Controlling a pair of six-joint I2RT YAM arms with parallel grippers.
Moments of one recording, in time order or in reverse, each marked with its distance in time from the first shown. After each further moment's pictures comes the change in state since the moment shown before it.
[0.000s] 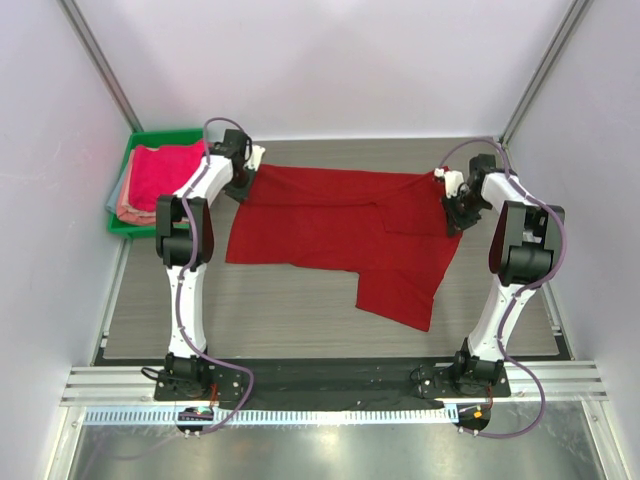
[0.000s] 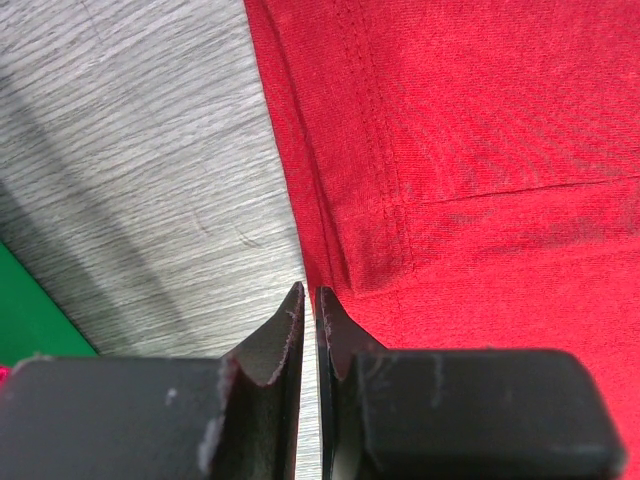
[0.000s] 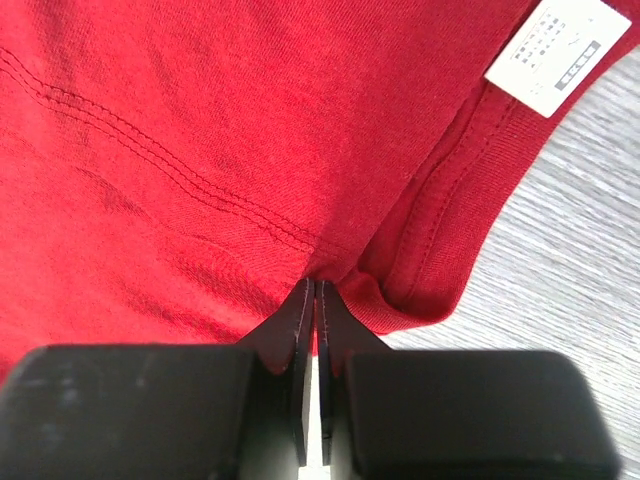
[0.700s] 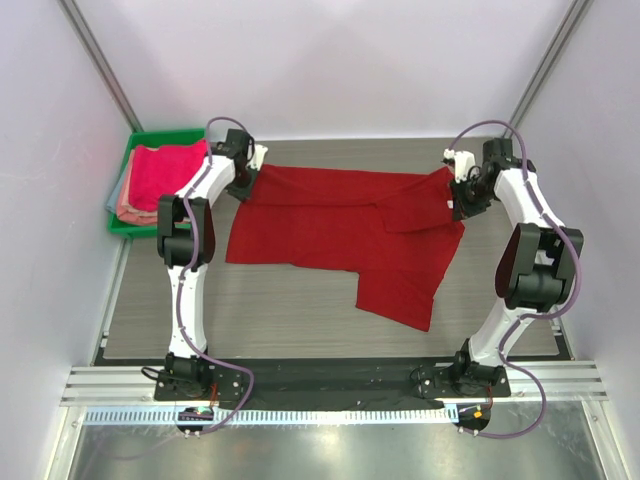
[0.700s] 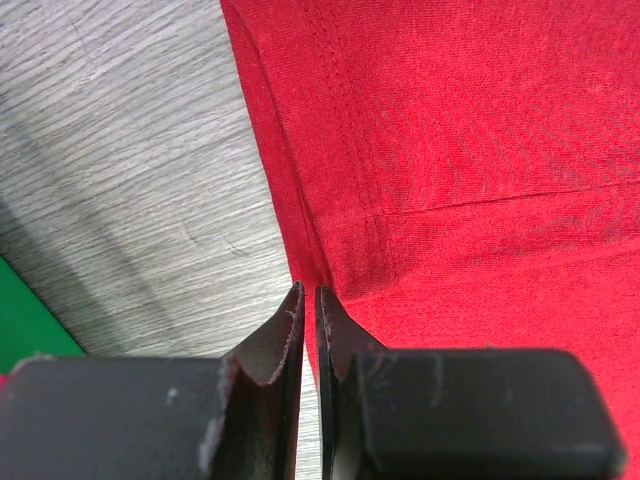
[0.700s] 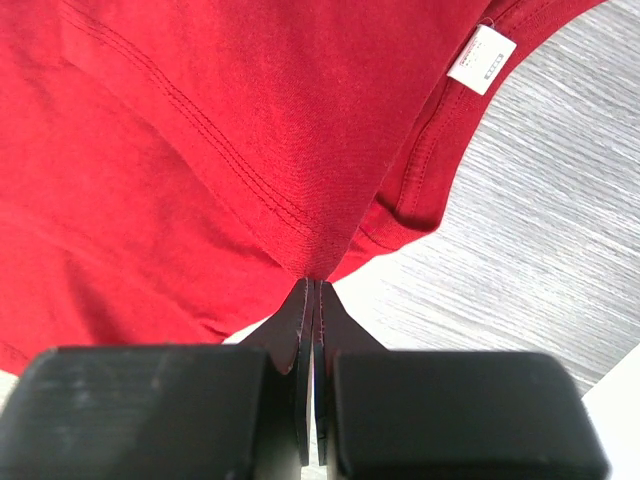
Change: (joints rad) left arm -0.011 0.000 0.000 0.012 0.000 0.000; right arm -0.003 -0.203 0.018 -0.071 -0.043 0.022
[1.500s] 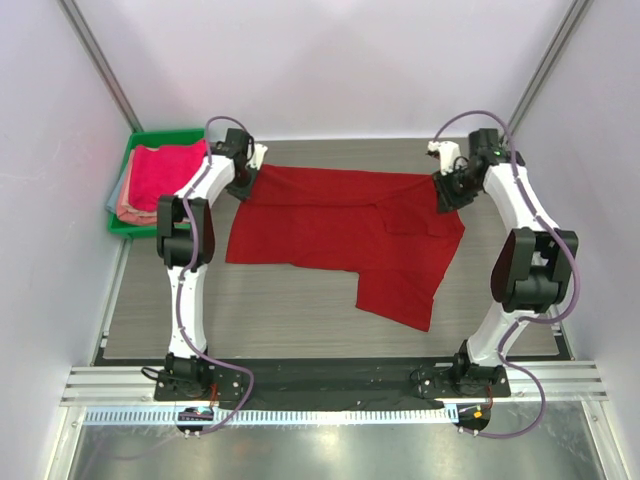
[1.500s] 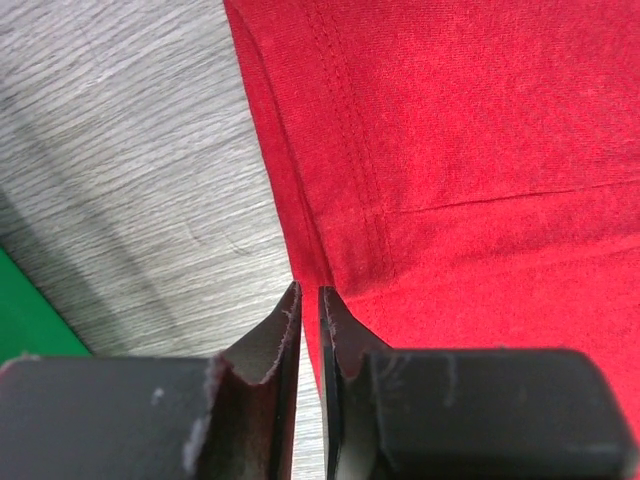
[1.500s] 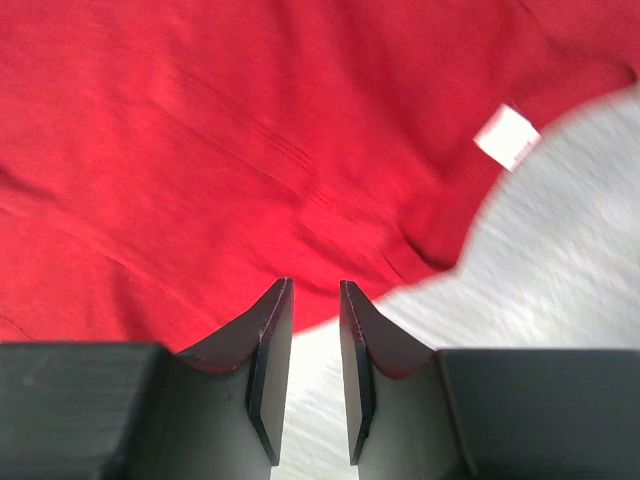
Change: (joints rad) left arm 0.000 -0.003 0.000 0.003 0.002 -0.001; right arm 0.073 -0.034 0.057 -0.035 -0.023 0.000
